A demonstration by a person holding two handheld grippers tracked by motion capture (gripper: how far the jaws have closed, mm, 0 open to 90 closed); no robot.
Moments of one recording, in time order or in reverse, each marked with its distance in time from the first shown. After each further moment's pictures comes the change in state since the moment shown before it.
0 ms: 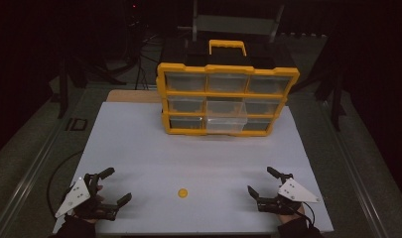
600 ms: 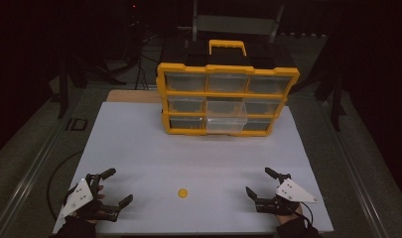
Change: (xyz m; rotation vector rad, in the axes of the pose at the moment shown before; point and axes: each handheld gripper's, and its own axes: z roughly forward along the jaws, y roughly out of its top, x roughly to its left) left arm -0.002 -0.002 0.001 0.012 -0.003 0.041; right arm 0.004 0.000 0.003 0.012 0.020 -0.009
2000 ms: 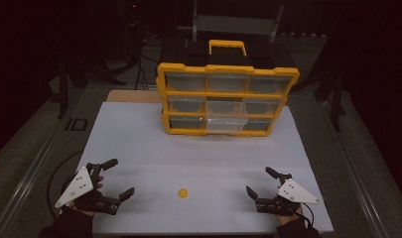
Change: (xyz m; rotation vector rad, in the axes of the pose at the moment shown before) left arm 0.003 0.055 0.009 0.035 -0.056 0.034; right arm 0.001 0.004 -0.003 -0.023 -0.005 0.013
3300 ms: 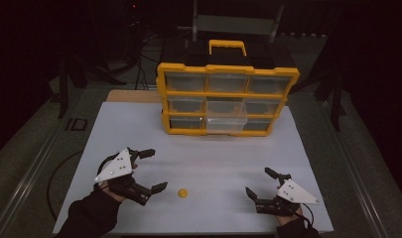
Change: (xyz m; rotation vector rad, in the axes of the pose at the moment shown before) left arm -0.023 0.051 0.077 0.093 -0.230 0.027; right arm 0.002 0.000 0.000 -0.009 0.018 0.002
